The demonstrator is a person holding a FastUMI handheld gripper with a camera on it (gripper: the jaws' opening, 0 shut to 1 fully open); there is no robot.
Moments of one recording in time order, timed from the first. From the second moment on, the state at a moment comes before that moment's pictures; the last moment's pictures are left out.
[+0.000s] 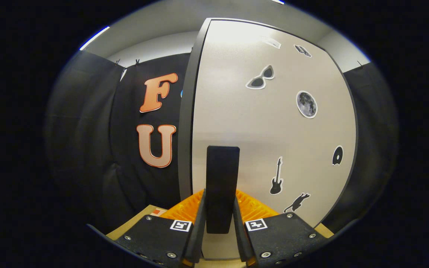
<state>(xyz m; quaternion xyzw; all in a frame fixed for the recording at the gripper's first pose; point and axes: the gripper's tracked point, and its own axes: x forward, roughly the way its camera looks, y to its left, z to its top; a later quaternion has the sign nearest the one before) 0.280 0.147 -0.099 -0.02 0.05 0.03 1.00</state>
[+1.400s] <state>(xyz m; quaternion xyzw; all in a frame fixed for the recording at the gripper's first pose) 0.203 0.115 -0.092 -0.02 0.06 0.05 1.00</state>
